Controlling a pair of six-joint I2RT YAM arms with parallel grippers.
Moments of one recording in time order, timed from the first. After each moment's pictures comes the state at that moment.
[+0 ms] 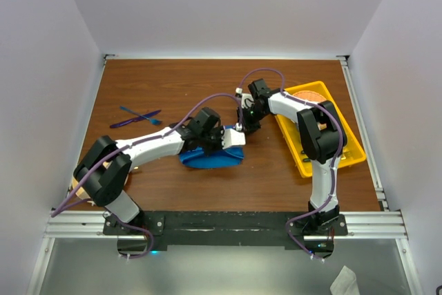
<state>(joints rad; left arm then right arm) -0.76 1.60 0.98 -0.27 0.26 0.67 0.42 2.08 1.43 -0.60 -0.49 0.19</state>
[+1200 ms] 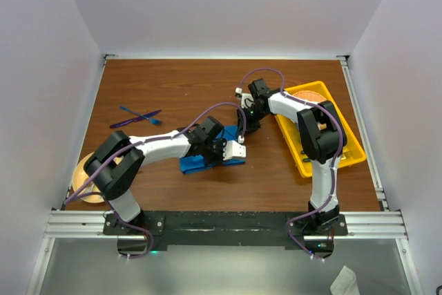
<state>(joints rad) -0.80 1.69 0.92 -0.26 0.34 0.68 0.42 2.08 1.43 -0.60 -0.49 0.18</state>
